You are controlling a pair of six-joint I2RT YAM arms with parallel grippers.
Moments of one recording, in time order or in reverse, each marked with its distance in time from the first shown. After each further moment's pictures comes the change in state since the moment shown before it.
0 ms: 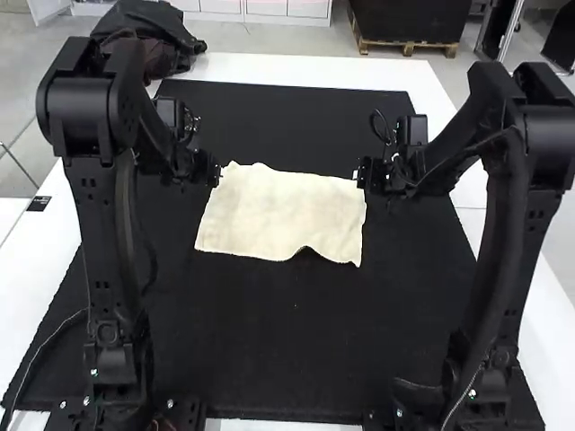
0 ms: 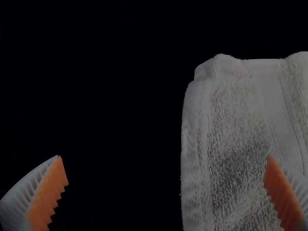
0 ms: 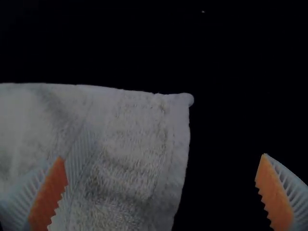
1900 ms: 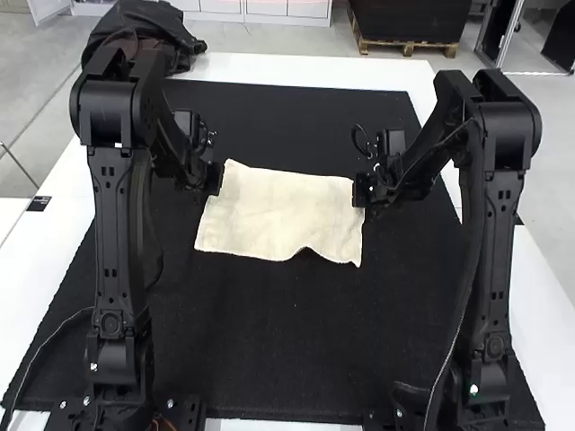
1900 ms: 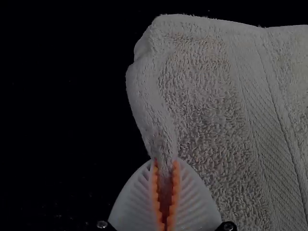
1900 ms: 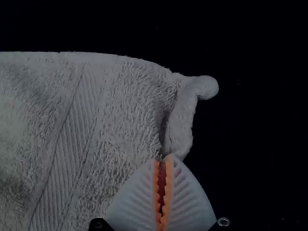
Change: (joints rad) left arm -0.046 0.175 0.127 -0.034 0.010 0.057; right arm 0.051 0.222 0.136 0.011 0.012 -0.066
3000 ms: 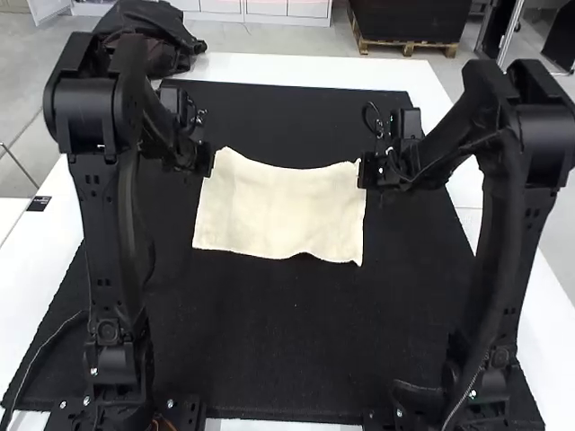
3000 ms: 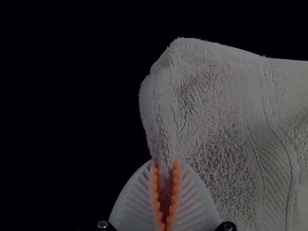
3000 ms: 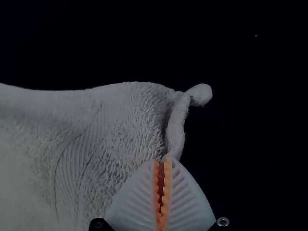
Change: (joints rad) left arm 0.047 -0.180 -0.033 -0.108 0.052 0.011; right arm -0.024 -0.240 -0.114 -0.031 -0.095 0.027
